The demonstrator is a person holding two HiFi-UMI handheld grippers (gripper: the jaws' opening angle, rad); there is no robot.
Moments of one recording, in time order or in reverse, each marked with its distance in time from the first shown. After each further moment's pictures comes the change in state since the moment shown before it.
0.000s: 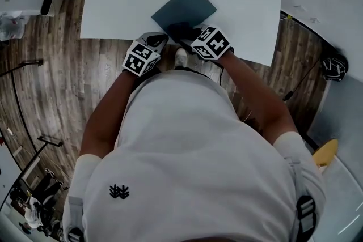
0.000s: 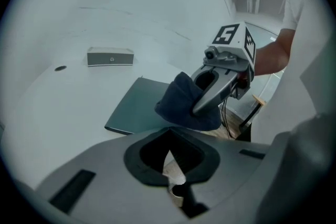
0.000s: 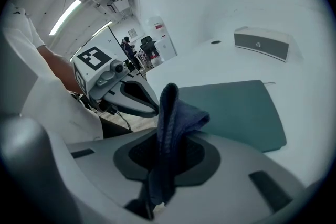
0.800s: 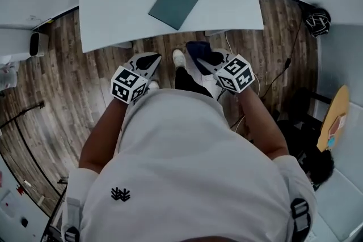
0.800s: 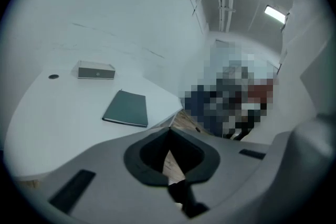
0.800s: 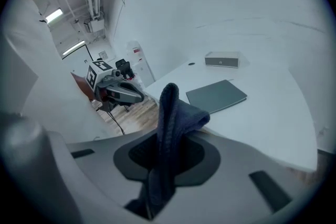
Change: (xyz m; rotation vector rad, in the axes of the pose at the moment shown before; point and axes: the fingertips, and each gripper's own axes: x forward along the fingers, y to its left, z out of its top) left arm -0.143 -0.071 -0.029 0.091 -0.148 -0.270; right arm -0.072 0.152 -0.053 0.231 -0.280 -0.335
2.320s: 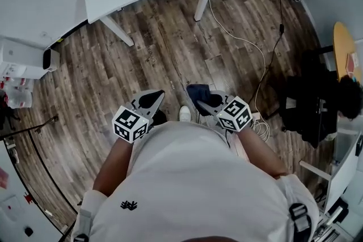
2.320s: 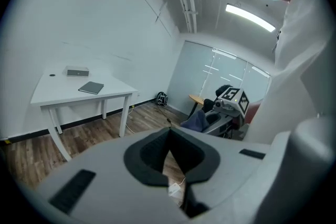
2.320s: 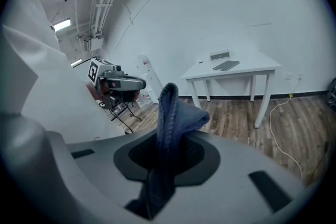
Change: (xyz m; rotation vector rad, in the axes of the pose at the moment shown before) left arm -0.244 -0.333 -0.178 0.106 -0.024 -0.150; right arm -0.110 0.410 -0.248 0.190 -0.197 -0.072
